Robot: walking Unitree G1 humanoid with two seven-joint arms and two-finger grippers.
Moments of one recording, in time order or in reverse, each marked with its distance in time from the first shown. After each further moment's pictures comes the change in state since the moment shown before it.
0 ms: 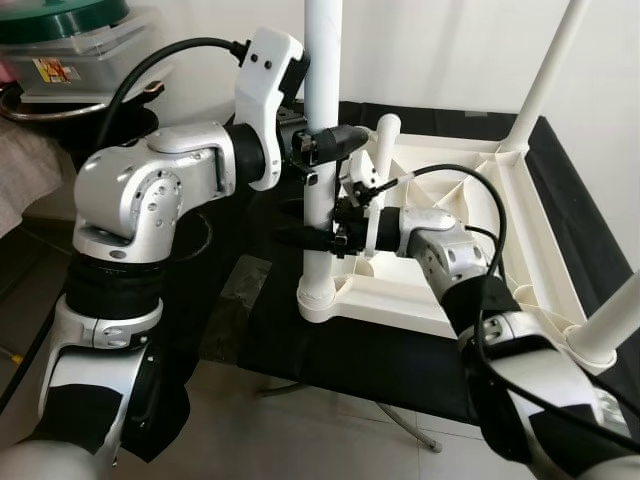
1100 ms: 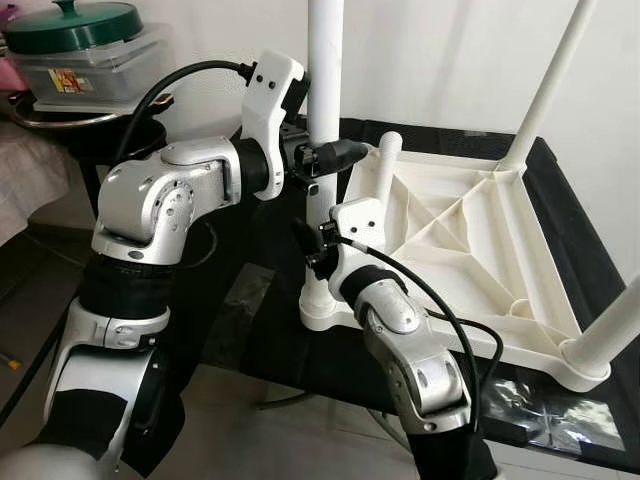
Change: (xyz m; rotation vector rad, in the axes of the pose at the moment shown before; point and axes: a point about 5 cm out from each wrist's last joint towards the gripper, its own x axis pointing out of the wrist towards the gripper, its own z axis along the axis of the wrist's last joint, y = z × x) left arm 0.010 0.013 -0.020 -0.036 0.018 0.053; right arm 0.018 0.073 -0.024 0.022 -0.012 -0.986
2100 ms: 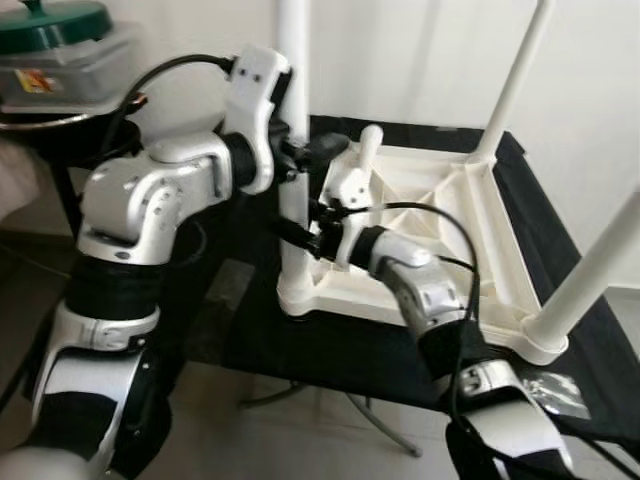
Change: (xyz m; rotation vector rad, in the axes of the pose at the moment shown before) left arm -0.005 0.005 -0.001 -0.022 -0.004 0.061; right arm 0.030 -0.030 -0.011 -0.033 -0.024 0.295
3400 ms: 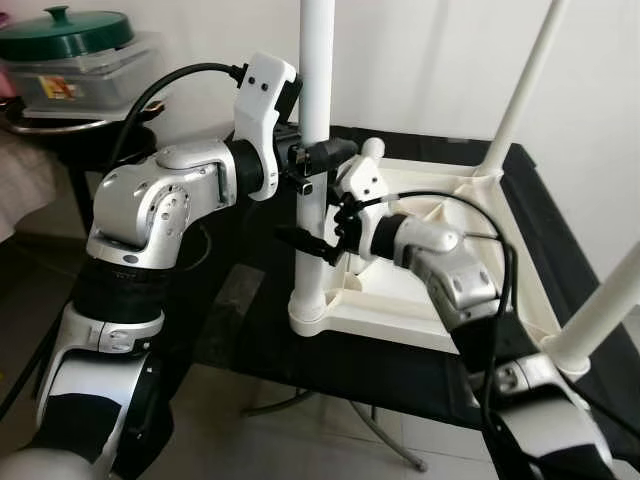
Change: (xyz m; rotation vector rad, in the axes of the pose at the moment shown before) left arm 0.002 -0.002 -0.001 0.033 -0.011 -0.017; right arm 0.004 -0.035 0.034 -0.184 0.049 0.344
